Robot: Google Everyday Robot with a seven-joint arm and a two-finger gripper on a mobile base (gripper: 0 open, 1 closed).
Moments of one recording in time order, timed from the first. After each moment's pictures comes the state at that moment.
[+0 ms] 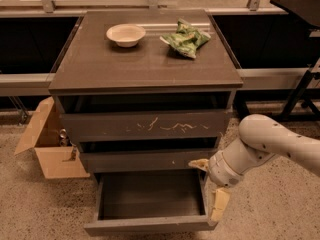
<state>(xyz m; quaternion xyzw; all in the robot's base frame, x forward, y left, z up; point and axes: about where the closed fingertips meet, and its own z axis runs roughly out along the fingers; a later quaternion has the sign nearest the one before) 0.419 -0.130 0.599 -0.70 0.65 0.26 0.16</state>
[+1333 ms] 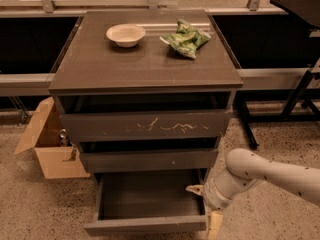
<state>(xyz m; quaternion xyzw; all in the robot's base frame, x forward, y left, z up) 0.407 -0.140 0.451 -0.72 0.63 0.28 0.13</state>
